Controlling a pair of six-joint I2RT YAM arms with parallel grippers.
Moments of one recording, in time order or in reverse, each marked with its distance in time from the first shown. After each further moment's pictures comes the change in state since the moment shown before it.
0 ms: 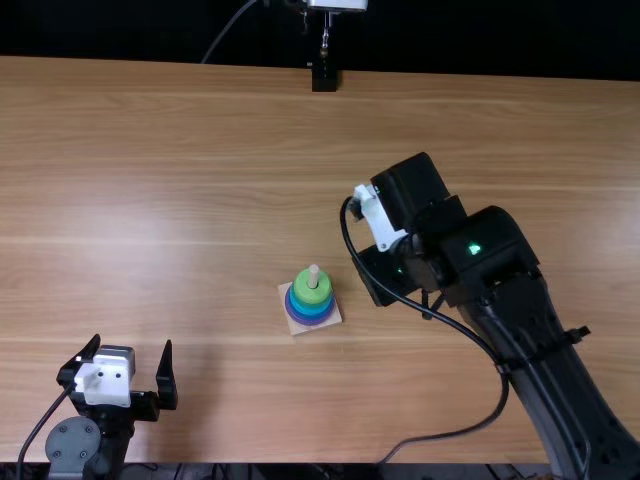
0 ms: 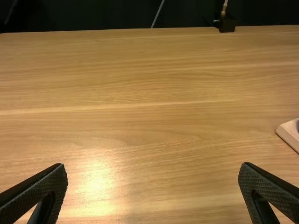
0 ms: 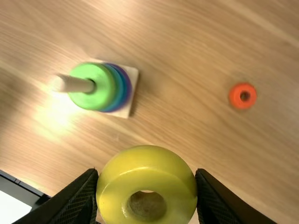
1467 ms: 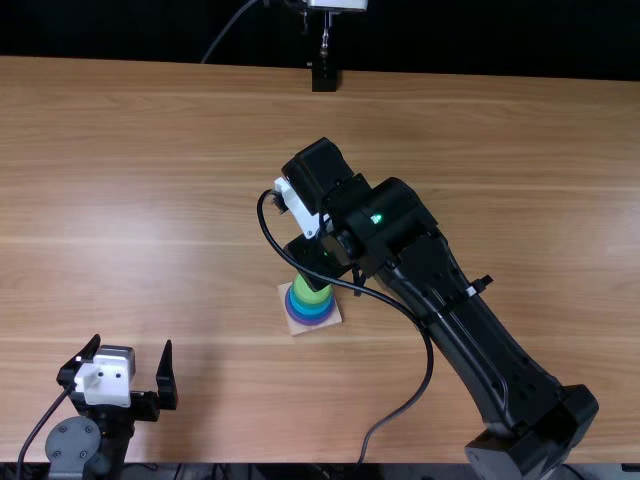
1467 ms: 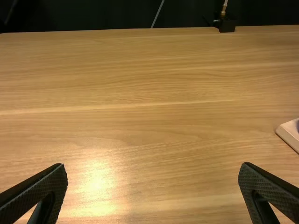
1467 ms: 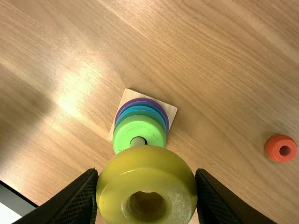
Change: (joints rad) left arm 0.000 0.000 0.000 -0.001 0.000 0.000; right arm 0.130 0.246 0.197 0.011 -0.003 0.006
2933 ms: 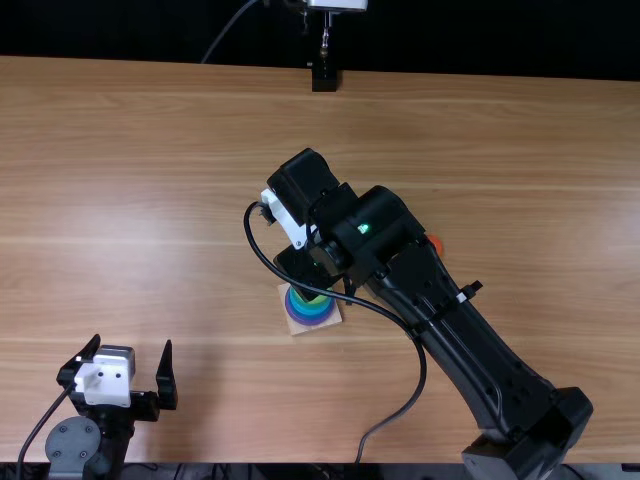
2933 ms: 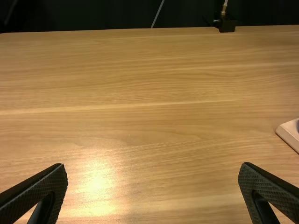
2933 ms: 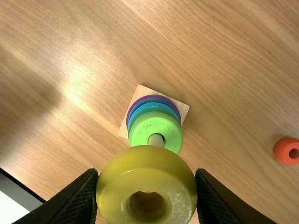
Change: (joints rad) left arm 0.000 0.000 0.000 0.000 0.000 0.000; right arm 0.039 0.000 -0.002 -0.010 0.001 0.000
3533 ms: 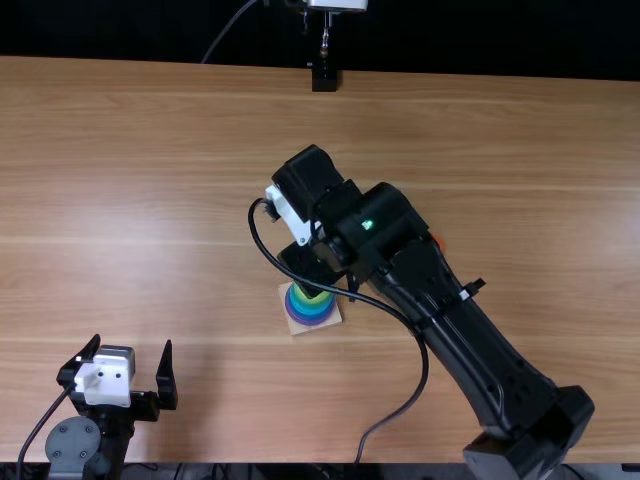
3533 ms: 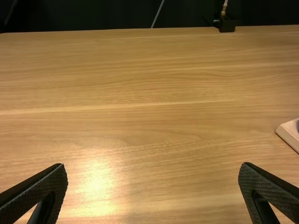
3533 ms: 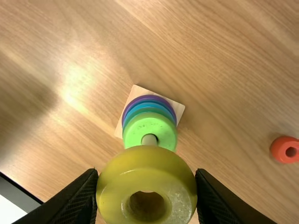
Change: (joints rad) left arm 0.000 0.000 0.000 0.000 0.000 0.000; right arm -0.019 0.002 0.000 0.000 0.000 -0.003
